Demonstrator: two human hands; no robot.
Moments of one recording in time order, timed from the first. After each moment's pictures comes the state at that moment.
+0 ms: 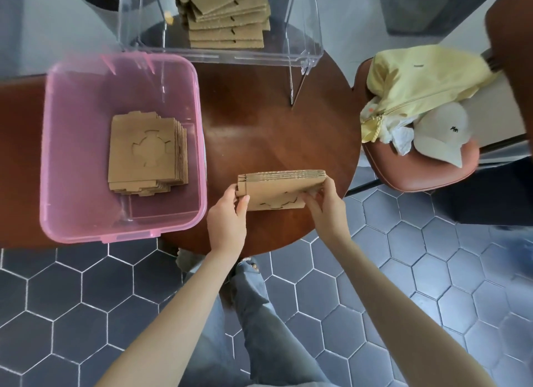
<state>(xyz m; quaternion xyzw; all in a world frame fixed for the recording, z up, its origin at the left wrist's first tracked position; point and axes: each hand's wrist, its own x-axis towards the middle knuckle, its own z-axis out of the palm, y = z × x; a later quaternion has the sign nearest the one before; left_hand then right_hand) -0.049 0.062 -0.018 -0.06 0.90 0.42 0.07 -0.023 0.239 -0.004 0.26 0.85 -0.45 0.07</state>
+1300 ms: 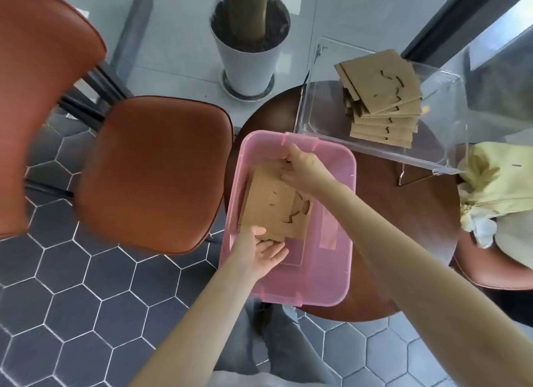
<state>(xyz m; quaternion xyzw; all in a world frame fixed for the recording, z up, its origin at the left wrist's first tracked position) -0.144 -0.107 0.061 -0.55 0.23 0.75 0.29 -0.262 0.005 0.068 -0.07 0.94 -0.21 0.26</state>
